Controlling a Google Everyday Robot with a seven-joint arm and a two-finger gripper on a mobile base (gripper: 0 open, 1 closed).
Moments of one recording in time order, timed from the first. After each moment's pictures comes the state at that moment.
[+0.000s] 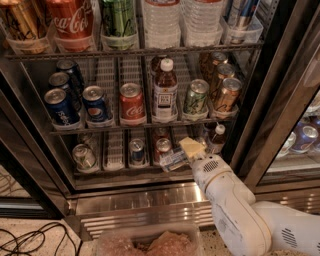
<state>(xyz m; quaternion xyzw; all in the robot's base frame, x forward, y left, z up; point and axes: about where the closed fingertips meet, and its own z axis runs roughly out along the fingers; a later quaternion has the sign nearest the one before) 0.517 -0.079 0.773 -0.69 0.31 -0.44 0.49</state>
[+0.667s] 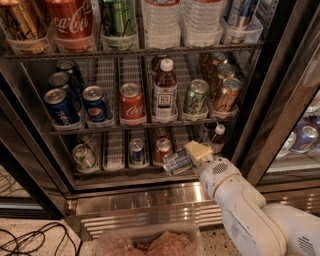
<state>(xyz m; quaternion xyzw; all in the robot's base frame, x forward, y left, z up) 0.505 -0.090 0.772 -0.69 0.35 -0.39 0.51</state>
